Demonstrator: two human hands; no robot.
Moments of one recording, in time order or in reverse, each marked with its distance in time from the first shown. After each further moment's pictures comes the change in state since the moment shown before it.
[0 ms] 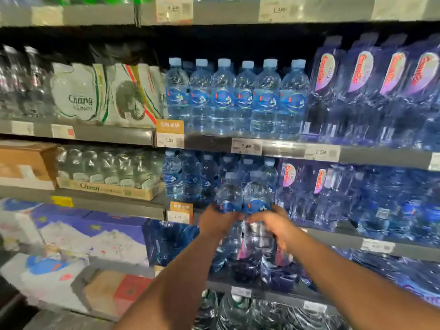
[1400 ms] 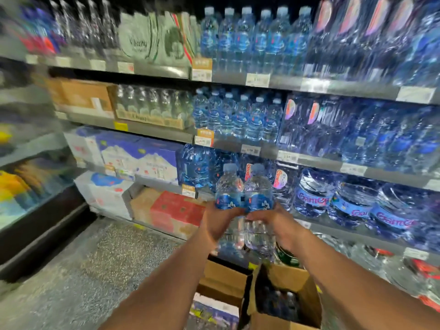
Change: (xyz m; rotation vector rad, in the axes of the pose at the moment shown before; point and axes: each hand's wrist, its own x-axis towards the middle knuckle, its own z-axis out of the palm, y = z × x) left_hand -0.299 -0.121 -0.025 -0.298 -0.066 -0.034; right_hand -0.261 0.143 -0.034 0.030 -0.273 0.062
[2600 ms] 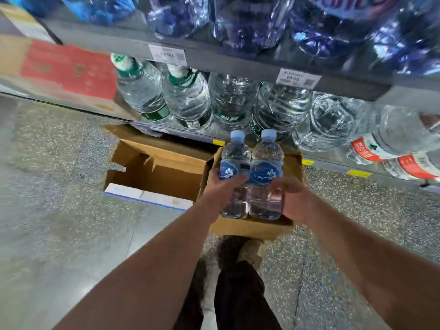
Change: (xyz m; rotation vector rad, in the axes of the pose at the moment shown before) left_hand 0.178 -0.385 0.234 0.024 -0.030 -0.807; right_hand 0.224 0.361 -0.261 0.464 -0.100 0.725
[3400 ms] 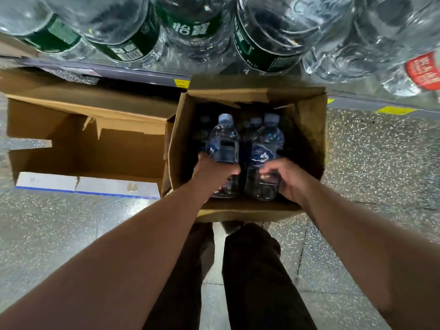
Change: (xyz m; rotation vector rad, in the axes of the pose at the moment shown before) left_hand 0.182 -0.122 0.023 0.575 0.072 -0.259; right_hand 0.167 0.096 -0.101 -0.101 0.436 0.279
